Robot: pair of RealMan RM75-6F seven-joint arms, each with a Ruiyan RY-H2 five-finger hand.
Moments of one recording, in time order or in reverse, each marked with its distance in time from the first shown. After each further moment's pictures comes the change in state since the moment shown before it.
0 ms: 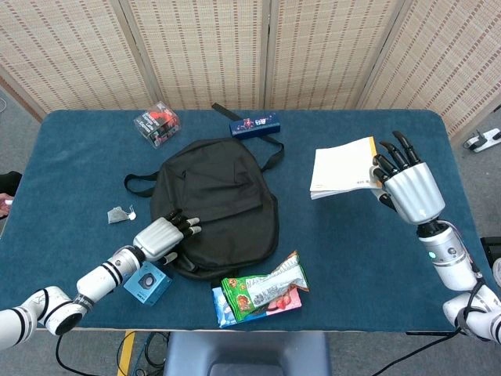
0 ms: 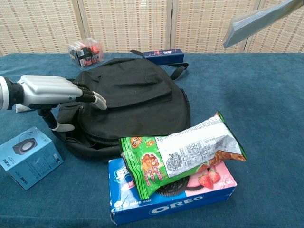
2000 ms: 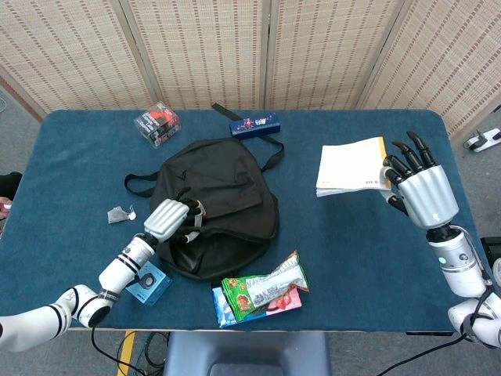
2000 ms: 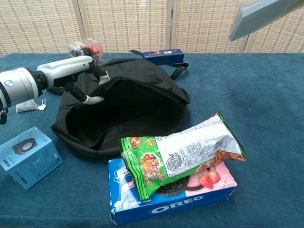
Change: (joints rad) left arm 0.012 -0.233 -0.082 0.246 -0.066 0.254 -0.407; right arm -0.045 0.027 0.030 -0.052 -0.018 0.047 0.030
